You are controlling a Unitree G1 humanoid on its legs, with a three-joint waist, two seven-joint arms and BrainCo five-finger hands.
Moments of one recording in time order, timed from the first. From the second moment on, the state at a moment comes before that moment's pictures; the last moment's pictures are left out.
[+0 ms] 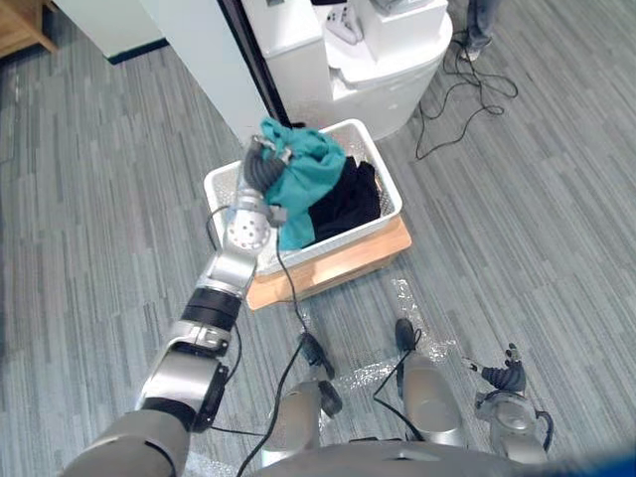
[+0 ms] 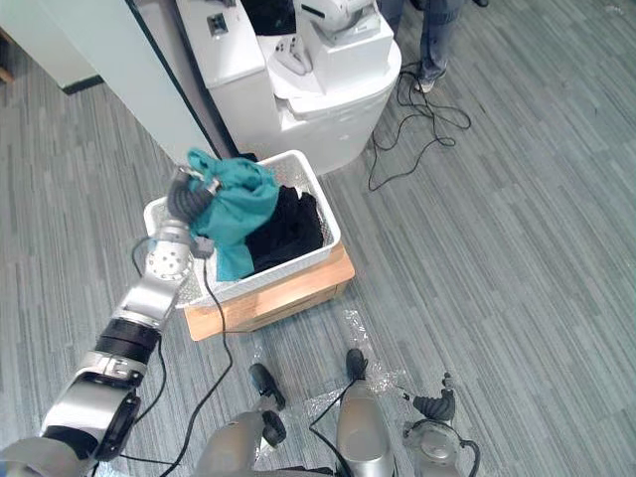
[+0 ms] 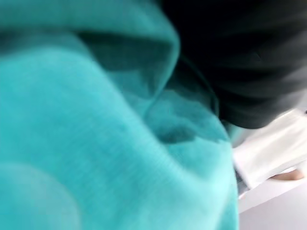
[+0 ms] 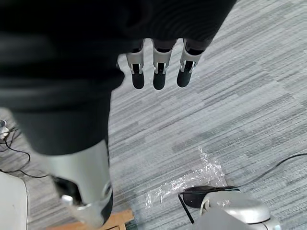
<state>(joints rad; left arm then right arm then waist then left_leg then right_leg) -0.57 0.30 -0.16 0.46 0.18 -0.05 0.28 0.15 -0.06 -0.22 0.54 -0.13 0.01 -0.32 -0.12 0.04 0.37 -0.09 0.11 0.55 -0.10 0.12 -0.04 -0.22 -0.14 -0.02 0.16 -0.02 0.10</state>
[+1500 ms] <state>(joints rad) -0.24 0.22 0.04 0.19 -0.02 -0.05 0.28 0.11 -0.06 -0.18 0.77 -0.14 0.03 -0.28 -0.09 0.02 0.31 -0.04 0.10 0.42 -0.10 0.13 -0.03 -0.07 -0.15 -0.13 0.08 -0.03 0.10</state>
